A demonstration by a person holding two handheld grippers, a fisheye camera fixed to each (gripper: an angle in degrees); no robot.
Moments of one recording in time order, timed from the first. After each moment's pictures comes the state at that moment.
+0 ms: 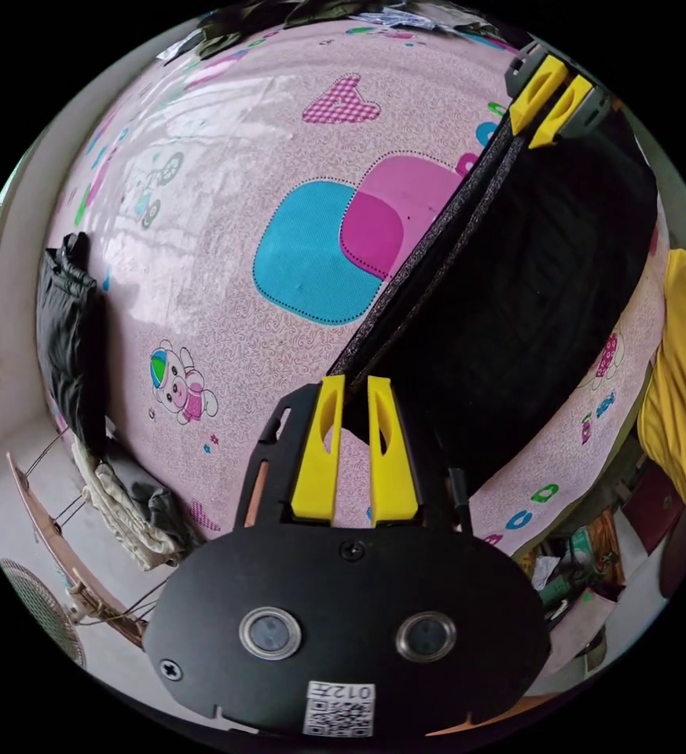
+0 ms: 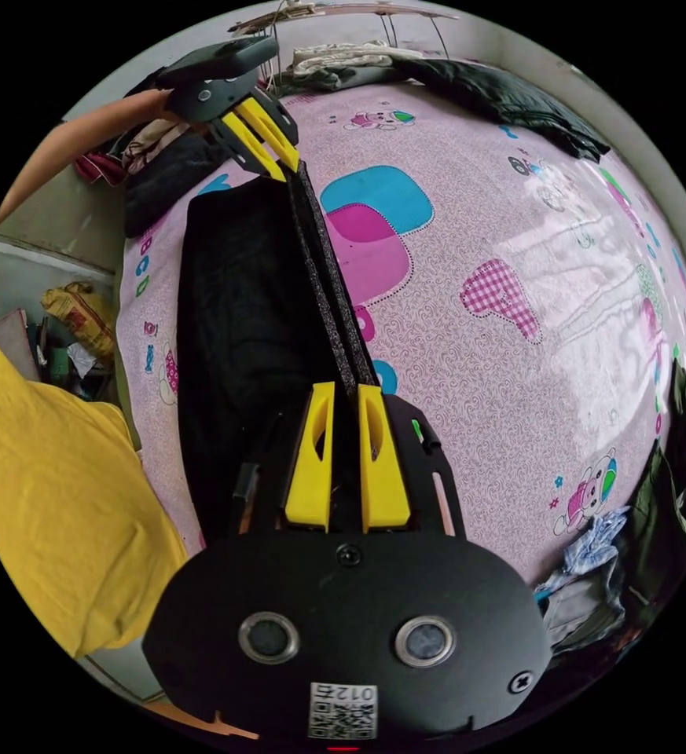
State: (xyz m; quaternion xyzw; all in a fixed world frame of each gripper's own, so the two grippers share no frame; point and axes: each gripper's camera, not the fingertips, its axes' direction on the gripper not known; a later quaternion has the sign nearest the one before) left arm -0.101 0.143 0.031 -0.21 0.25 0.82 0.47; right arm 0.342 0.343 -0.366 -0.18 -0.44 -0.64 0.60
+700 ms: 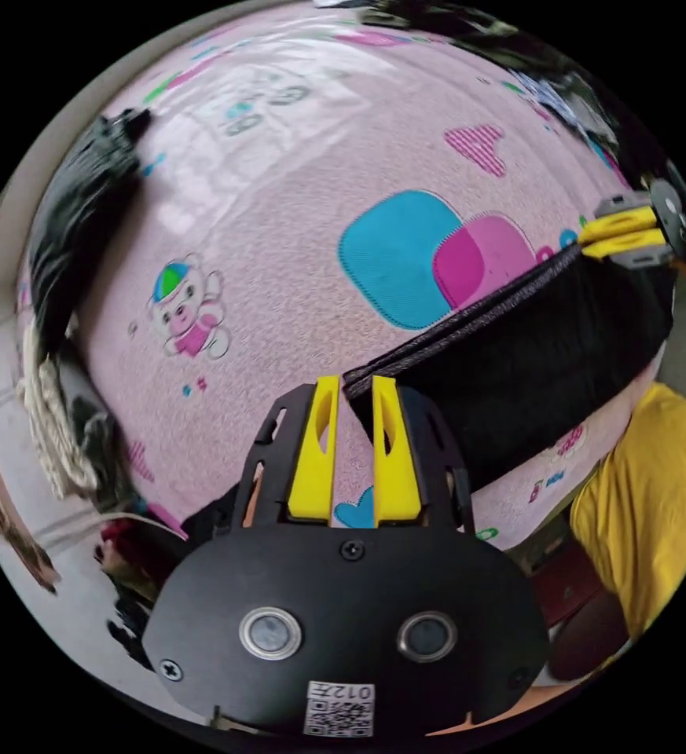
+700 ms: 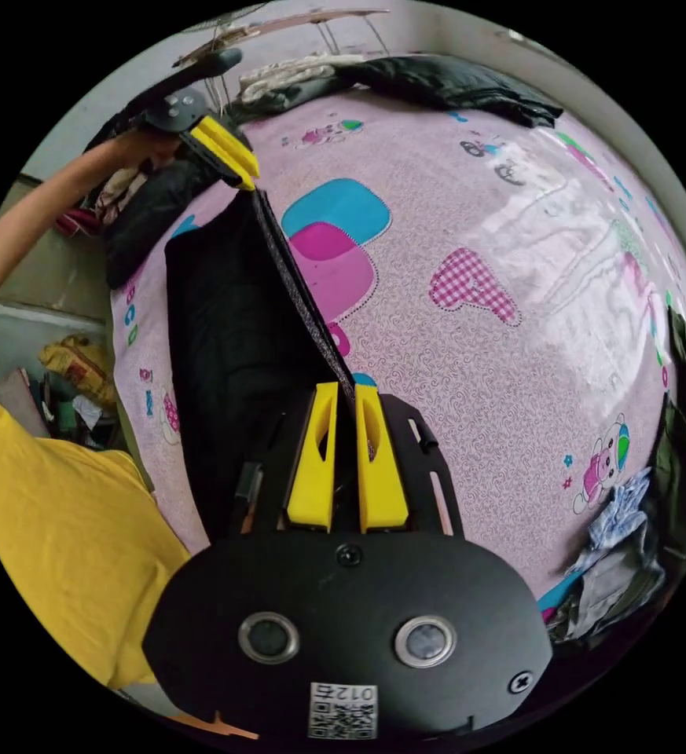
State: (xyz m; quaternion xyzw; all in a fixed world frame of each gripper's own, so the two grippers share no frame) left arm -0.060 0.151 0.097 -0.33 0.25 0.68 0.60; right arm 0.413 0.300 -0.360 -0.20 -0.46 -0.57 0.65
